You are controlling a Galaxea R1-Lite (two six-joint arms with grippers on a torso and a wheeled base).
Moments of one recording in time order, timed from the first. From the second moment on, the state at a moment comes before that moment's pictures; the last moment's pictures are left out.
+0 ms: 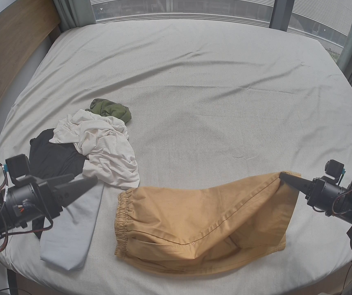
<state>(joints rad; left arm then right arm) -0.26 1.27 -0.37 -0.64 -0.39 -0.34 0.18 1.72 -0.15 -1.53 0.62 0.57</state>
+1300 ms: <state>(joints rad) -0.27 1.70 -0.15 -1.03 -0.52 -0.32 0.14 1.79 -0.16 -1.53 0.62 0.57</state>
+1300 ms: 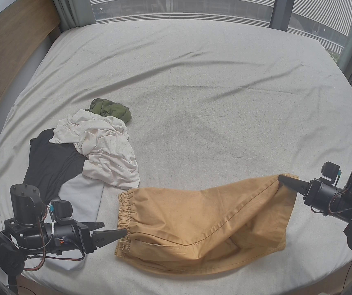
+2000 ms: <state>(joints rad) -0.34 1.99 -0.08 -1.47 -0.56 -0.33 0.14 1.79 -0.16 -1.53 0.62 0.57</state>
